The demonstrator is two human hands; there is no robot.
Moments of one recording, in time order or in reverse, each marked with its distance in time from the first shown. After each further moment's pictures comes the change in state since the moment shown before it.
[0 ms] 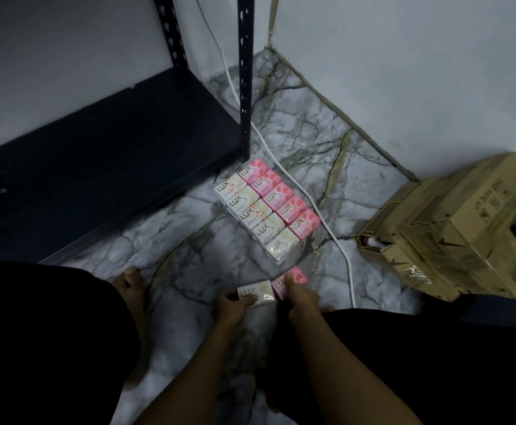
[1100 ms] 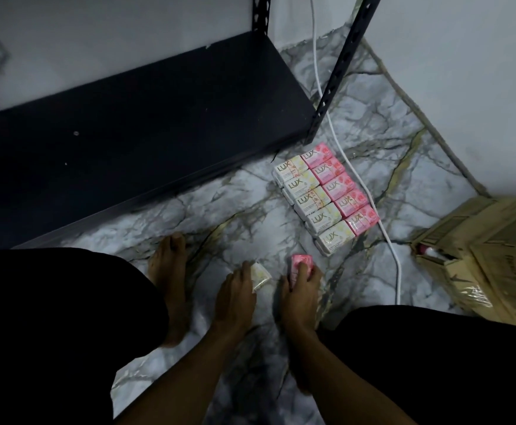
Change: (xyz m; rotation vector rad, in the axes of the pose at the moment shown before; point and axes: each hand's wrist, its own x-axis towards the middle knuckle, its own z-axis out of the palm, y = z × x) left_hand -0.003 -0.025 -0.094 0.945 0.169 0.636; right_hand -0.038 0.093 0.051 -0.922 -0.040 -1.030
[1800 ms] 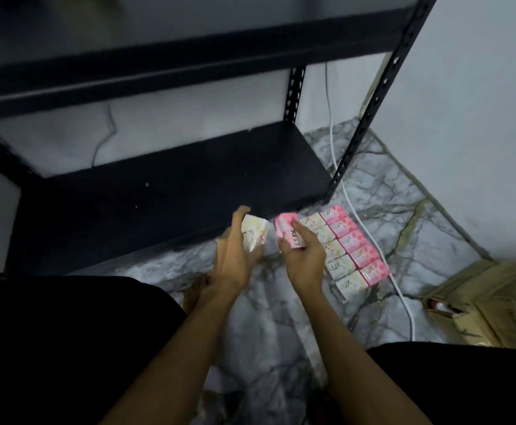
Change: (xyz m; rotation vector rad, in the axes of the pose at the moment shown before) left_hand 0.008 0.023 -0.218 -0.592 0.421 0.023; right_hand 0.038 -0.181 -0.078 0.610 -0.010 -0.289
